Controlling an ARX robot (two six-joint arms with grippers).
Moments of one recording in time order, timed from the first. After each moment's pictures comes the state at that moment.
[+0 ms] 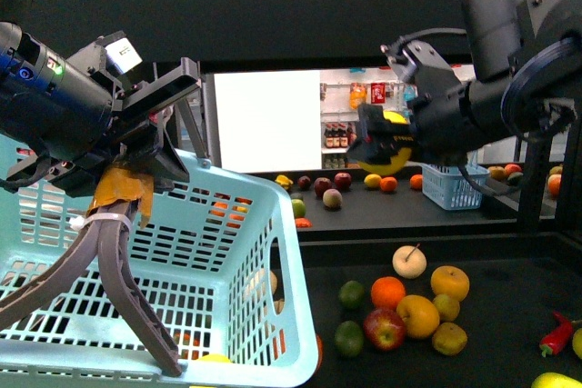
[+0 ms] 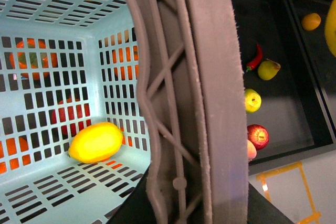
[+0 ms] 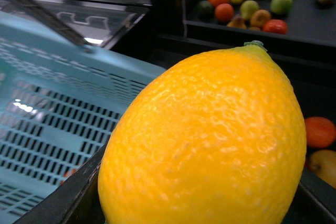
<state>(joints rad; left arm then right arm) -0.21 1.68 1.40 -0.33 0.31 -0.32 0.23 1.89 1.57 0.01 -0.31 0.03</state>
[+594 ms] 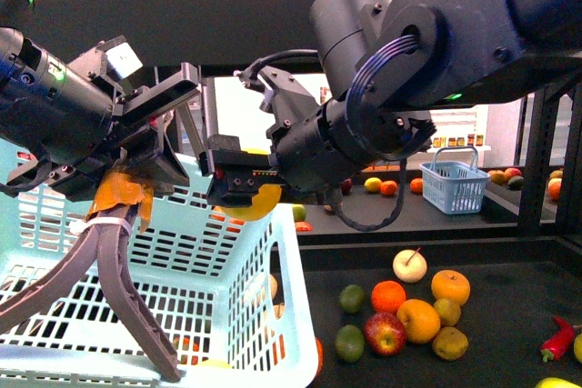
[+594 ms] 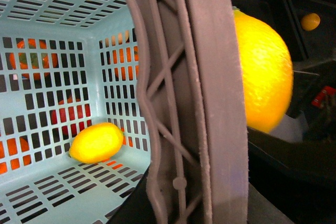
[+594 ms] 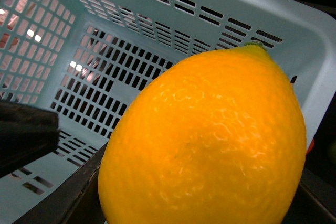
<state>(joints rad) -0.21 1.68 1.40 -0.33 0.31 -0.32 0.43 2.03 1.67 -0.11 -0.29 0.04</state>
